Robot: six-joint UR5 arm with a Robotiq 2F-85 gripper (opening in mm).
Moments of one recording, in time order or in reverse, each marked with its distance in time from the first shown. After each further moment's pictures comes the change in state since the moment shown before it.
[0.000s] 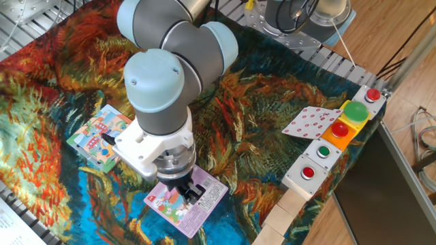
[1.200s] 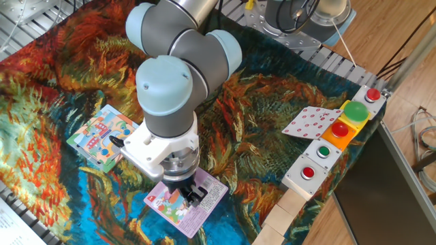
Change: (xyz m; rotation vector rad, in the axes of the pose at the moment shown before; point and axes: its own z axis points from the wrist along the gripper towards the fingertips) arm 0.002 0.000 0.017 -0.001 -0.025 -0.010
